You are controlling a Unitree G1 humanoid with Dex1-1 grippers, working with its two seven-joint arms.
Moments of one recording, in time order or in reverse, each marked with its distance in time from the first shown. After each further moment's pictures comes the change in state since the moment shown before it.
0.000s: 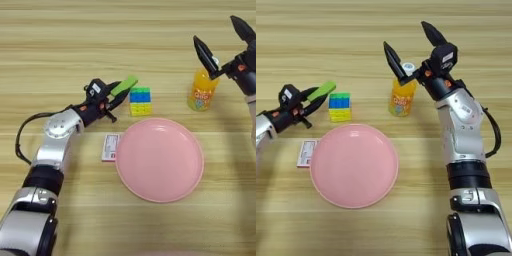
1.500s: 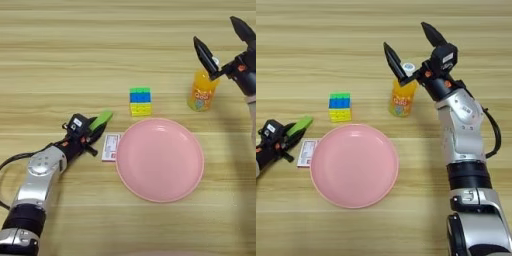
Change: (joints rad) left arm 0.211 0.051 0.002 -0.014 0.029 0.046 0.119; right arm 0.002 -0.001 -0.001 0.004 0.002 -0.001 0.010
